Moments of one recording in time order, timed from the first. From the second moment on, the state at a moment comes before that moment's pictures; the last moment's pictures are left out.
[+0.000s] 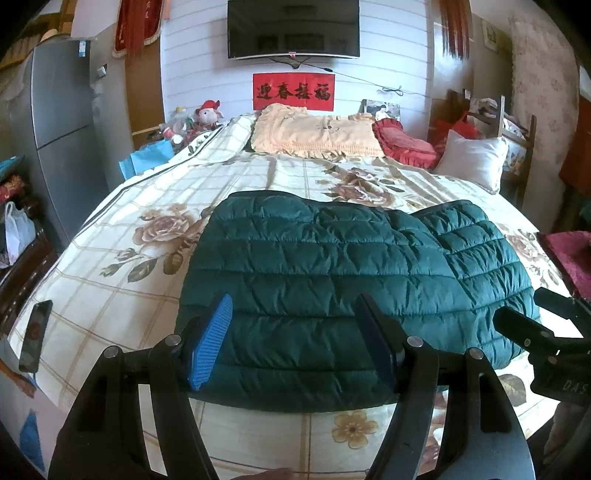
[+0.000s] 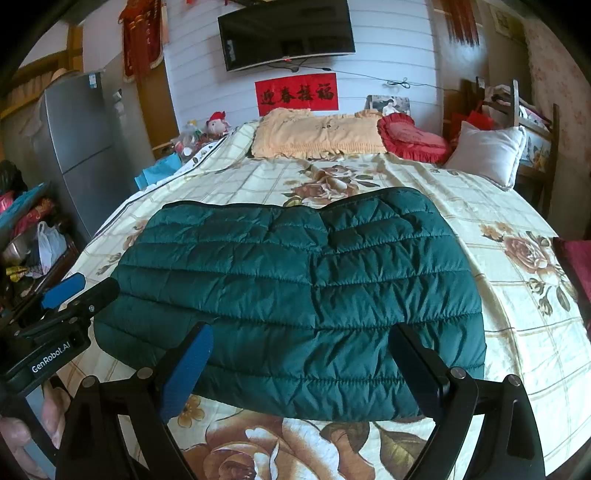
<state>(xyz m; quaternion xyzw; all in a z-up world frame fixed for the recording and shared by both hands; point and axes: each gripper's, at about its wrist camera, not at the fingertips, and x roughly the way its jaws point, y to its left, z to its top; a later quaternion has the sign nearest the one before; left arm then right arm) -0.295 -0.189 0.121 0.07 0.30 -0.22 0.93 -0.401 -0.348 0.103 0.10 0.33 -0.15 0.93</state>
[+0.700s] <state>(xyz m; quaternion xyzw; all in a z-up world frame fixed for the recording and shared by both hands) -0.291 -0.190 0.114 0.07 0.30 -0.22 0.92 -0.397 -0.352 0.100 0.10 0.34 -0.15 0.92</state>
